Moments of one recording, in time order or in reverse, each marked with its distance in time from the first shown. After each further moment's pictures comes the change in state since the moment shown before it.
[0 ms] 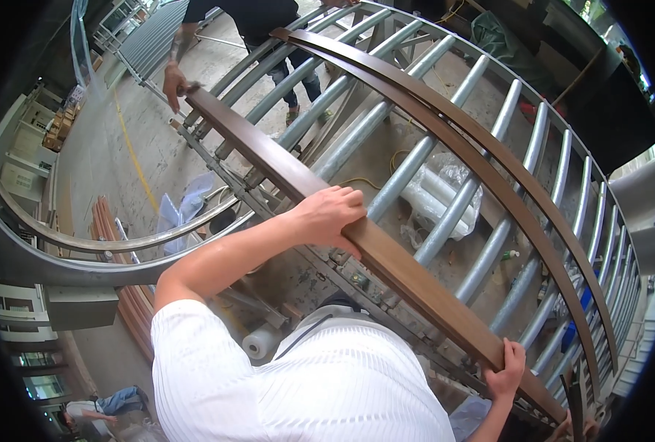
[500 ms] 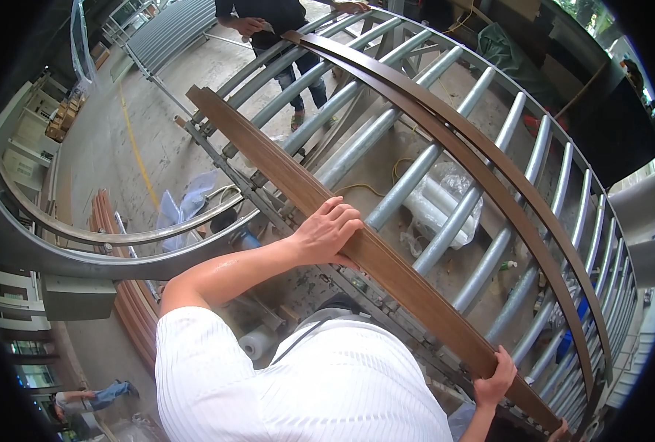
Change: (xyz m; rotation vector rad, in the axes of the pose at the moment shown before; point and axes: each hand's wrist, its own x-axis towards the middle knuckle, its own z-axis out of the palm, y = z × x) left_hand -0.042 0.008 0.053 0.146 0.220 -0.041; right_hand -0.019 0.004 0.034 -0.128 0.208 -0.122
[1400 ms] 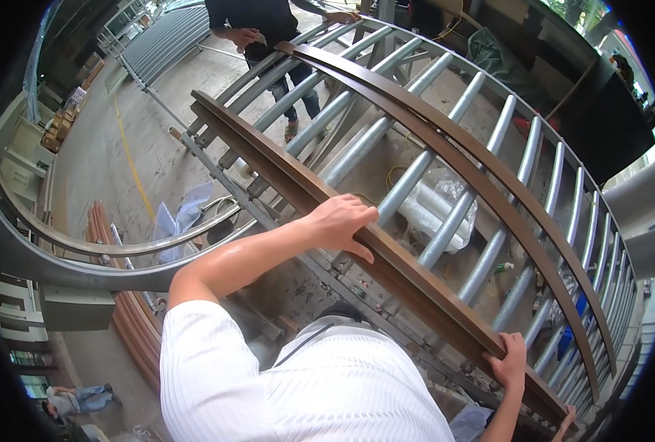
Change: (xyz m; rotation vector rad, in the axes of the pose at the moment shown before) left_hand 0.060 -0.014 -0.023 -0.200 -0.258 -0.071; right_hand 0.068 0.018 -0.020 0.171 -0.417 0.086
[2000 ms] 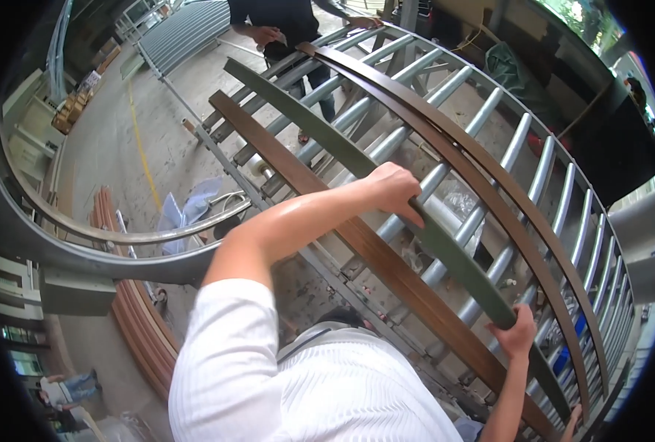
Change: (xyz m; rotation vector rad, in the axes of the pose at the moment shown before) left_hand 0.106 -0.022 -0.030 0.158 0.024 -0.032; right_hand 0.103 -0.020 0.008 -0.089 0.355 -0.149
